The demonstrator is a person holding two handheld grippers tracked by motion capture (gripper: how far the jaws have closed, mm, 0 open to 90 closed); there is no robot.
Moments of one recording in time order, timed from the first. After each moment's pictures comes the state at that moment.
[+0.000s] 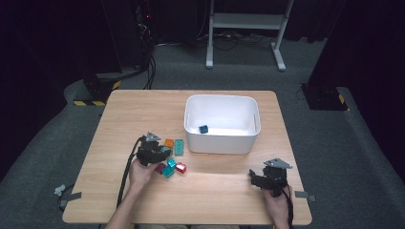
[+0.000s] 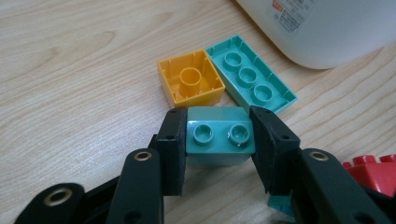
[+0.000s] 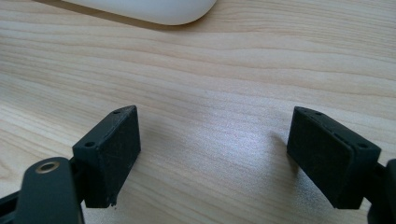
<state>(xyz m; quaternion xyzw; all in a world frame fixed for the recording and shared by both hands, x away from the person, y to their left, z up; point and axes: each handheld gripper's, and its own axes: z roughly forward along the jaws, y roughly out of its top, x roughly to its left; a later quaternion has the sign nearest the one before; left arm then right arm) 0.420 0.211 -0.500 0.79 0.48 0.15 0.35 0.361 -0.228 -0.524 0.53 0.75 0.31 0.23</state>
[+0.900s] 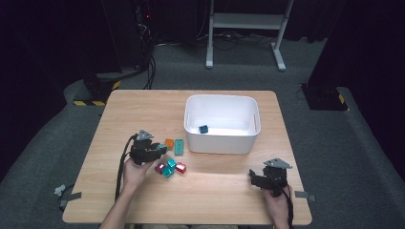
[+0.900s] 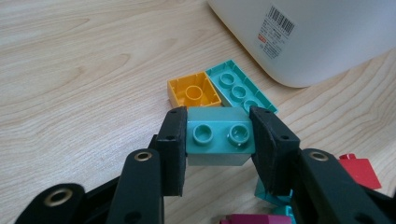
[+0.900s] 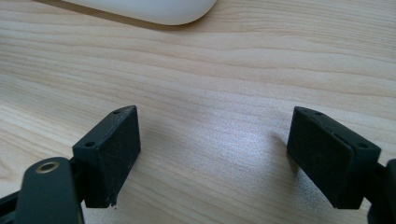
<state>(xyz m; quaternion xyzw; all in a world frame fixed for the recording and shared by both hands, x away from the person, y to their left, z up) 0.409 0.226 -0.476 0.78 0.48 0.15 0.37 0.361 -0.228 -0.524 0.53 0.75 0.31 0.23</state>
